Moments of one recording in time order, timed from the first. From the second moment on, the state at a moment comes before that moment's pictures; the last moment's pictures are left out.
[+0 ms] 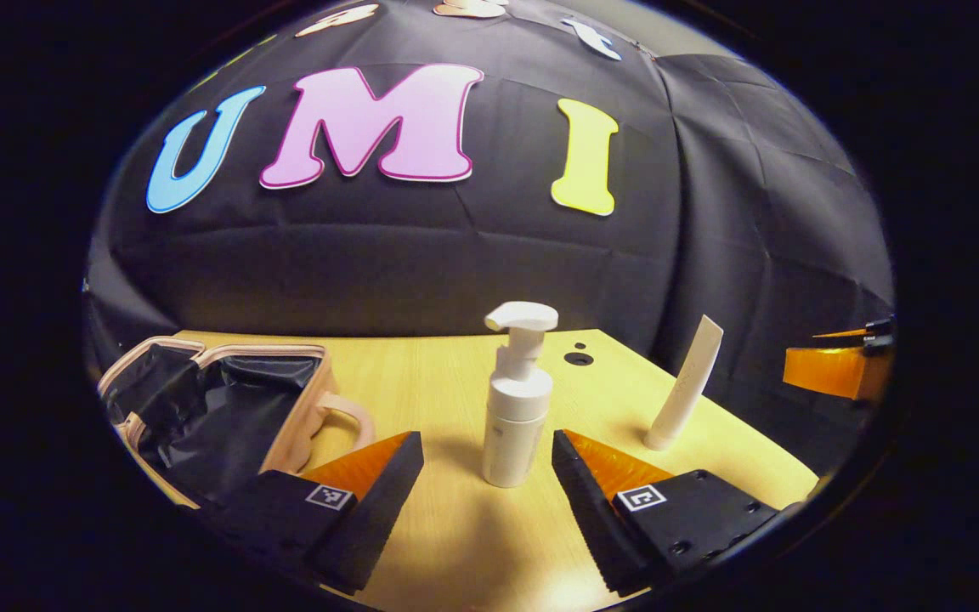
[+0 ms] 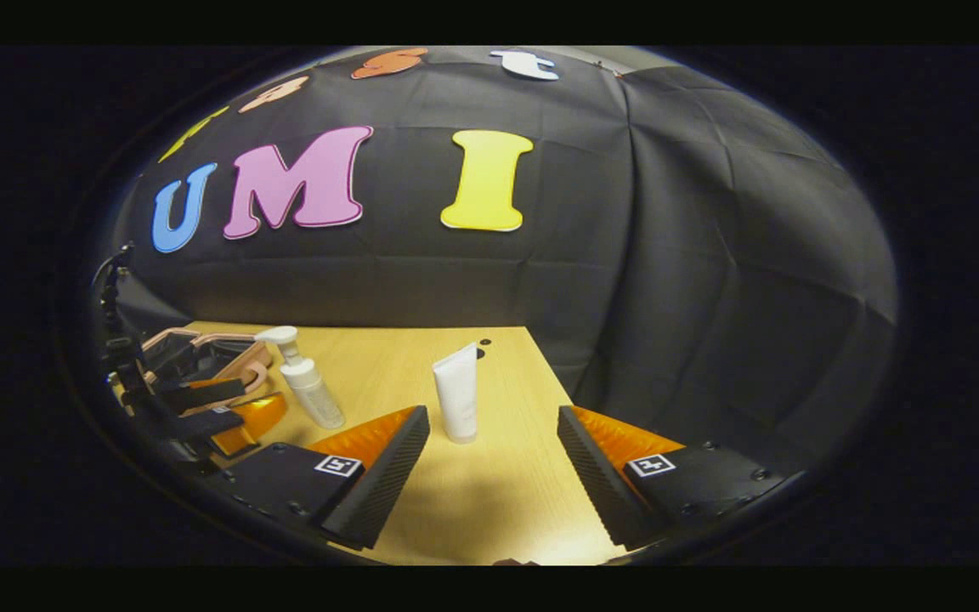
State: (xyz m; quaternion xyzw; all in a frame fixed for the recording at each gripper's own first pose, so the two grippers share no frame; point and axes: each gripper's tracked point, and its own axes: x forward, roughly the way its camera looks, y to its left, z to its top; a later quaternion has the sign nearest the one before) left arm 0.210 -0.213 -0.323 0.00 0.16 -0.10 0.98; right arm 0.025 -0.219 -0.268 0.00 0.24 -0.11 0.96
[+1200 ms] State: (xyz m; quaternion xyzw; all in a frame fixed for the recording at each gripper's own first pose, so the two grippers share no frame) left arm 0.261 -0.221 -0.359 0.01 0.16 -0.12 0.98; right arm 0.139 -0.230 -0.399 0.05 0.28 -0.16 0.94
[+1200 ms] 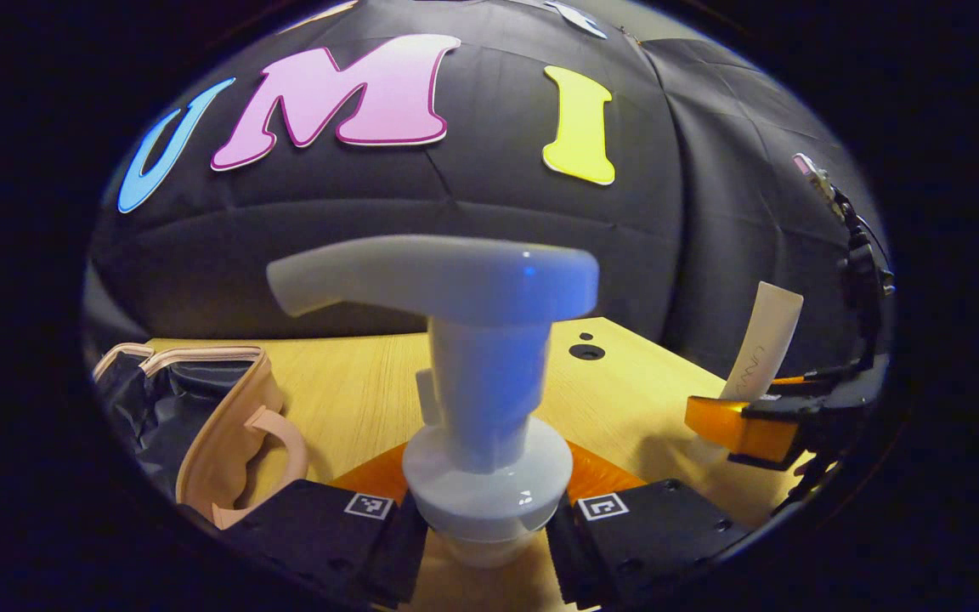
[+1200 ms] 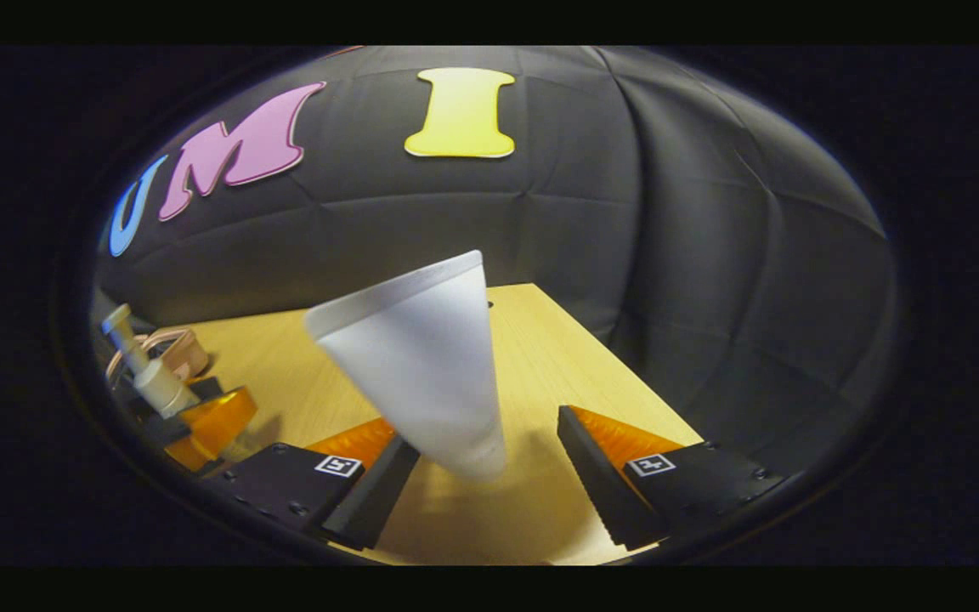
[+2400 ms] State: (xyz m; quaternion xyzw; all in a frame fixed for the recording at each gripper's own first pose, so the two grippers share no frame) left arm 0.209 -0.152 -0.263 -0.04 0.13 -0.11 0.98; right arm 0.121 -0.163 -0.321 0.01 0.26 -0.11 0.96
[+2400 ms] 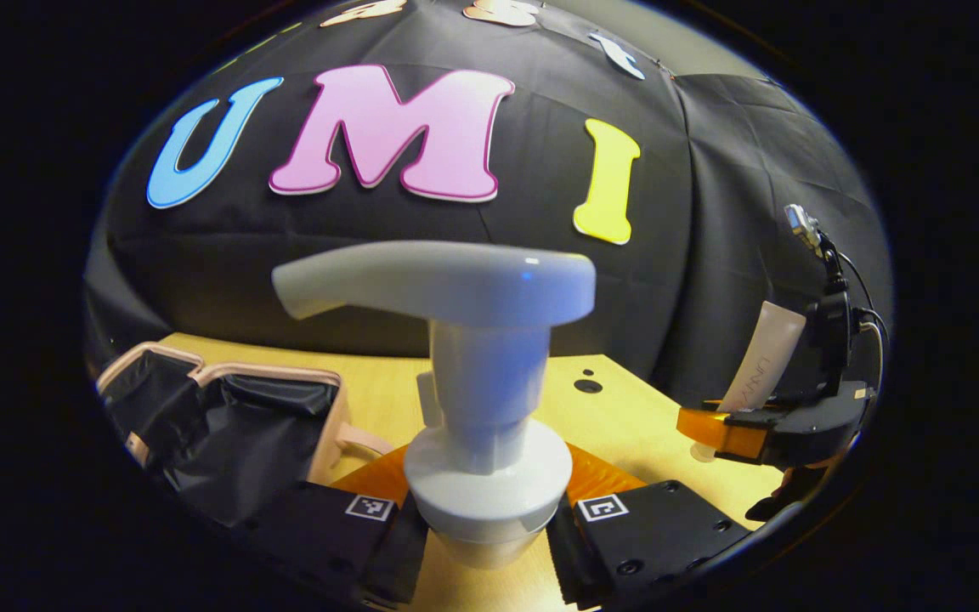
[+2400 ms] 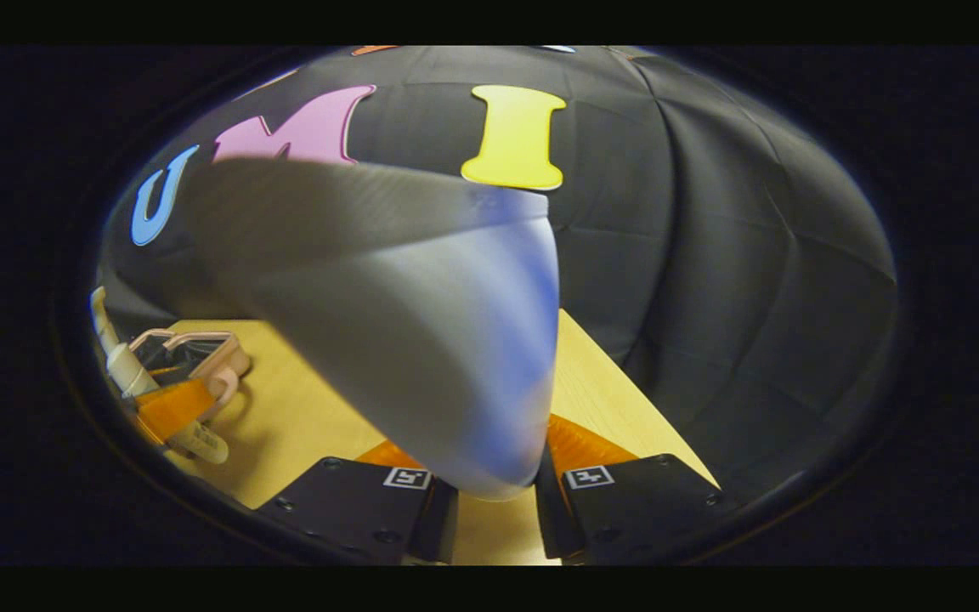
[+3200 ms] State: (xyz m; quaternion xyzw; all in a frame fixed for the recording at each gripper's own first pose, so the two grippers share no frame) left arm 0.216 0.086 -0.293 -0.05 0.30 -0.04 0.95; right arm 0.112 0.008 -0.202 0.03 0.21 -0.01 0.98
